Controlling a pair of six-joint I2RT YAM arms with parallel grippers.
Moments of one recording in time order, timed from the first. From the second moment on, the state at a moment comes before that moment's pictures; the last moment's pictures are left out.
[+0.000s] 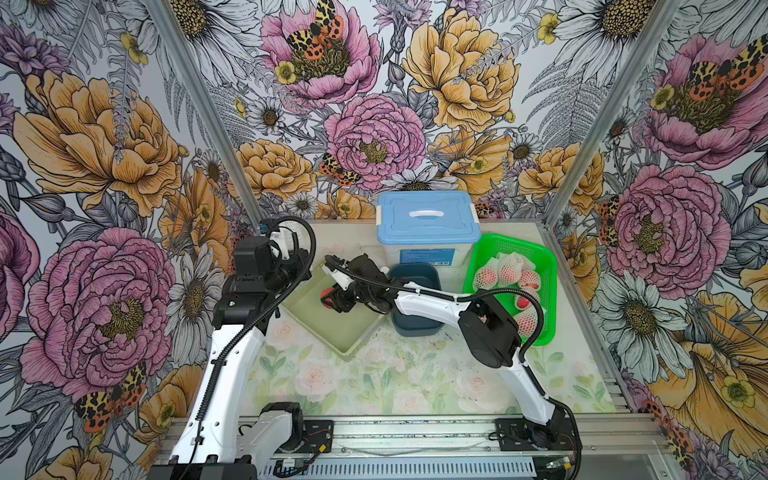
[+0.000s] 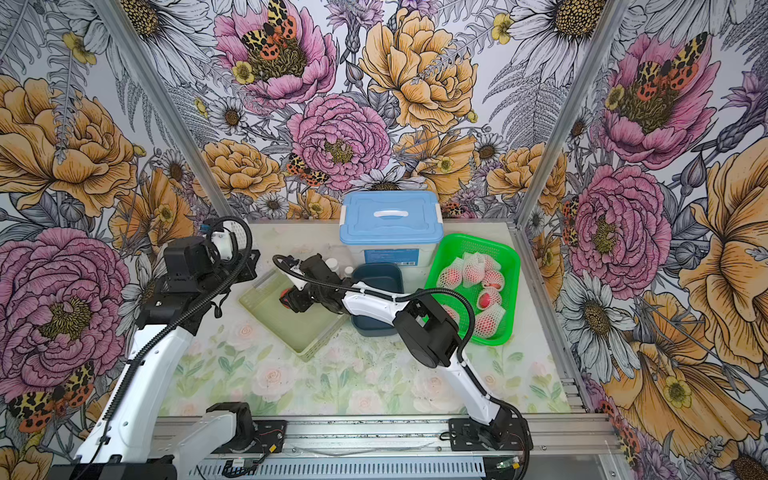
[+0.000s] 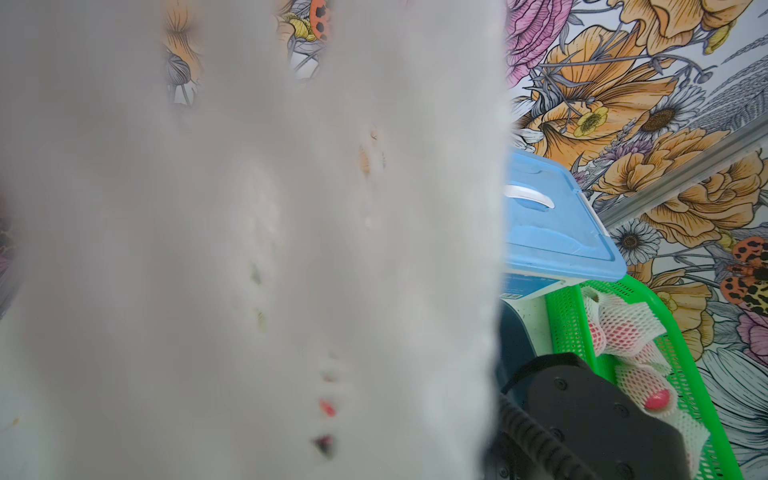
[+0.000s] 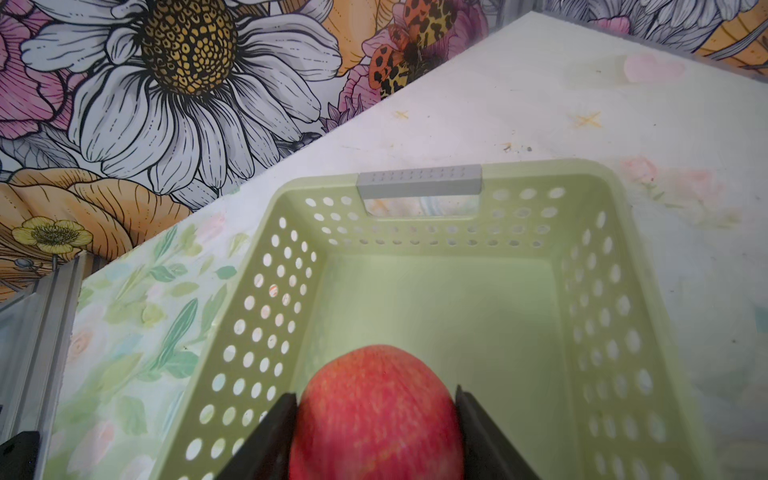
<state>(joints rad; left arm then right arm) 0.00 1.01 1.11 -0.59 0.21 -0.30 0.92 2.30 1.81 -0.08 -0.29 0.13</state>
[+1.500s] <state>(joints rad) -0.59 1.43 1.12 -0.29 0.28 -0.44 0.38 1.21 1.02 -0.17 -0.22 0.16</state>
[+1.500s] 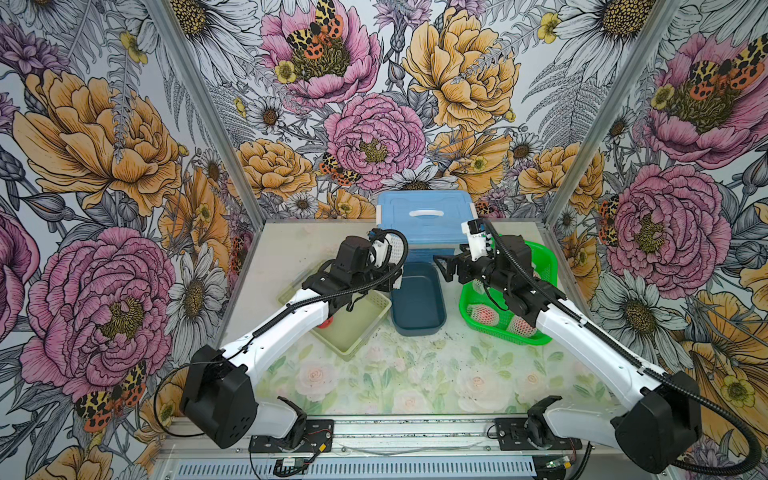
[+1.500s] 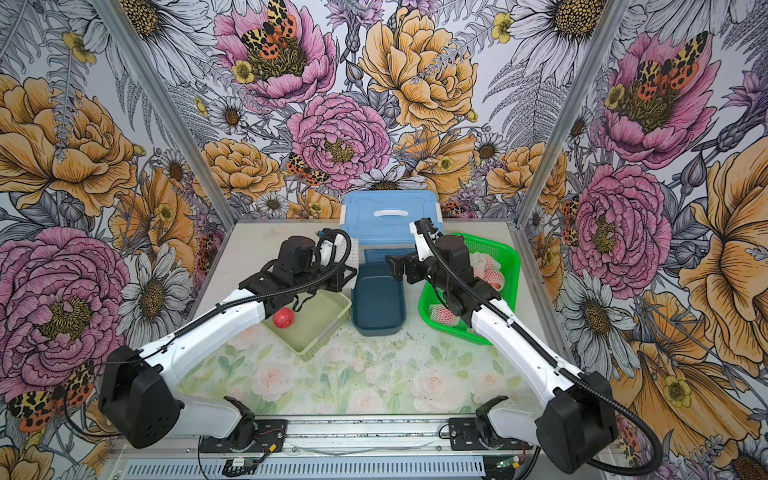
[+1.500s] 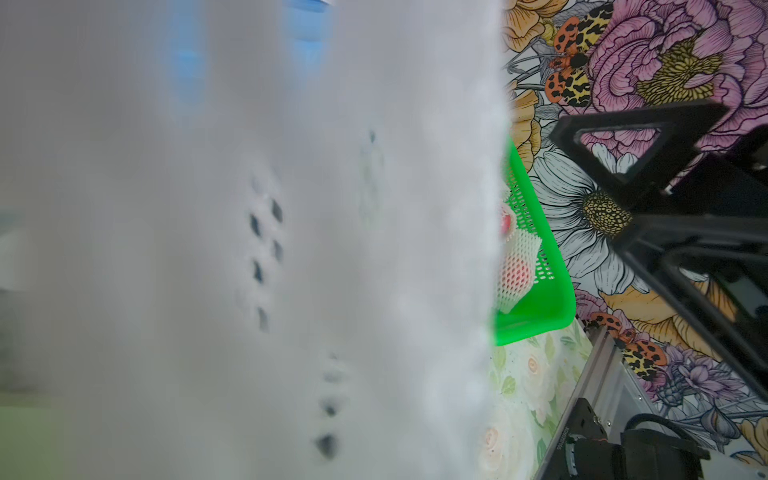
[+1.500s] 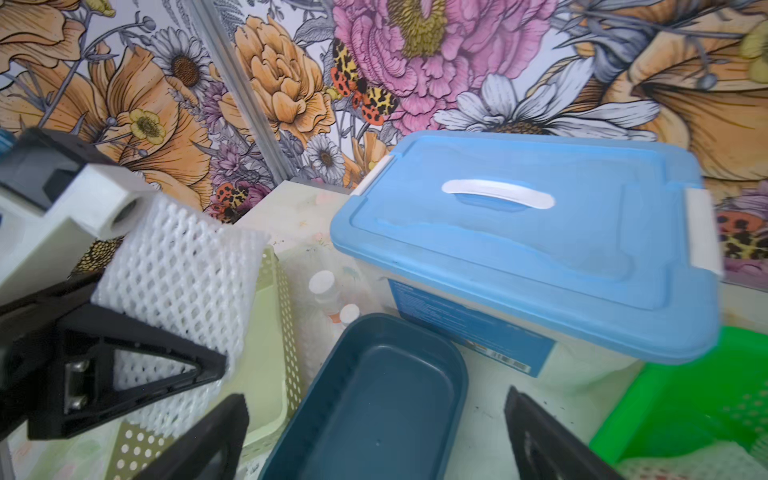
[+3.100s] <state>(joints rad) -0.74 1.96 1.35 -0.37 0.19 -0.76 -0.14 1.64 1.25 -0.52 -0.10 0.24</state>
